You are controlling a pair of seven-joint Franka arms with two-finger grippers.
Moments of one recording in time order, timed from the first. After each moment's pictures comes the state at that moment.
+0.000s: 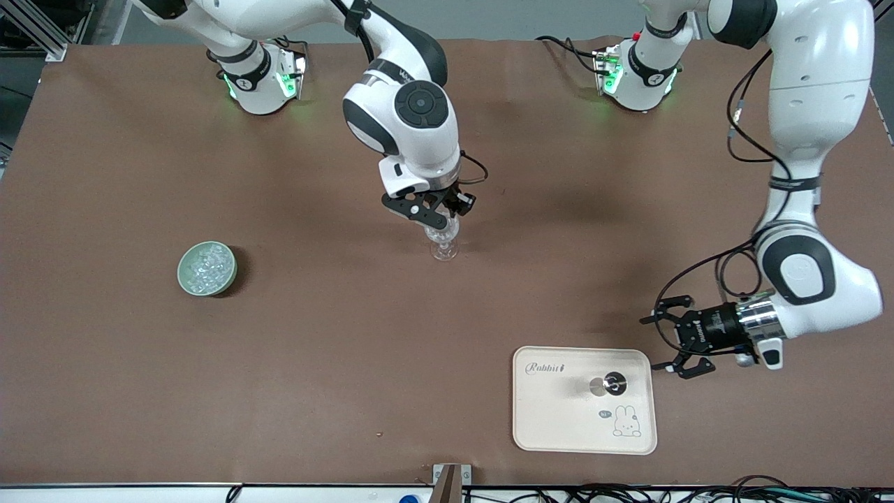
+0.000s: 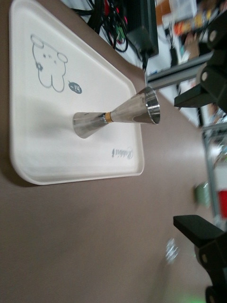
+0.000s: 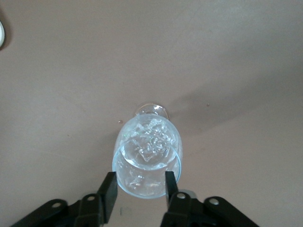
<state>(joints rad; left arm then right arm) -0.07 0.69 0.14 -1.46 -1.01 1.98 -0.88 0.40 0.55 0.51 -1.48 -0.21 1.98 1.40</state>
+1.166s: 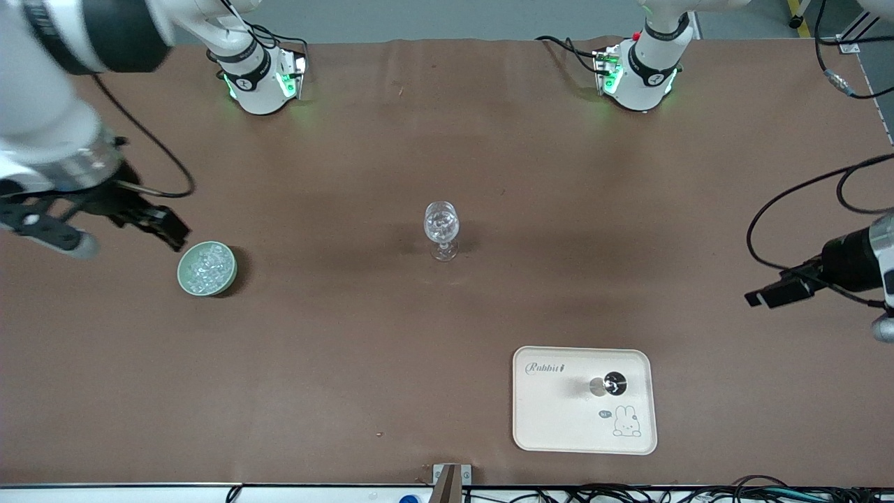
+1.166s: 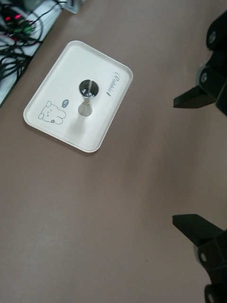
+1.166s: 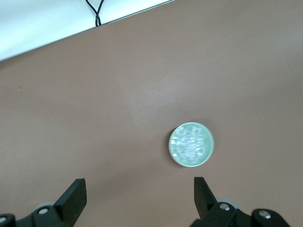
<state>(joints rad) -0.05 0.35 0.09 -1.32 -0.25 1.68 -0.28 0.10 0.13 0.07 -1.44 -0.15 1.65 0.52</state>
